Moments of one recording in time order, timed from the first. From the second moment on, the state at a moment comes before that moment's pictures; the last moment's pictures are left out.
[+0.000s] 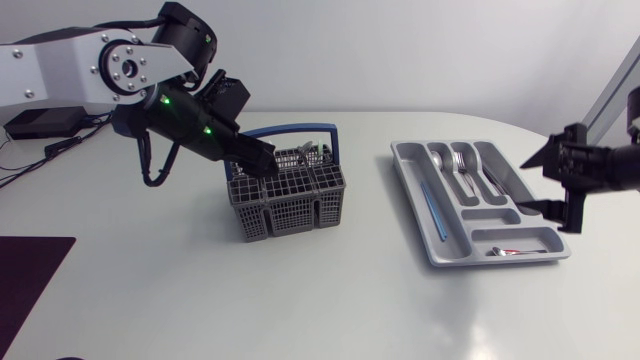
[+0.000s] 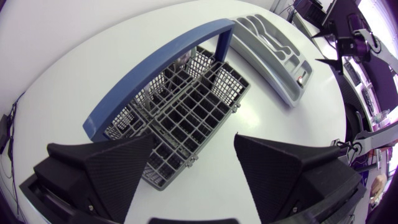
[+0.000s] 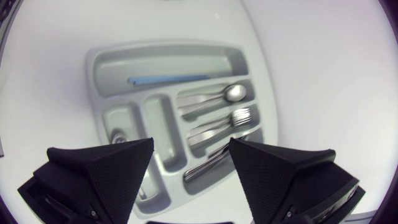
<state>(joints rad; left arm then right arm) -0.39 1.64 1.35 -0.69 0.22 0.14 -0.36 1.48 1.01 -0.53 -0.41 -1.63</state>
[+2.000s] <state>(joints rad) -0.17 1.77 1.26 -0.47 0.16 0.16 0.28 1.91 1.51 -0.59 -0.76 -0.57</state>
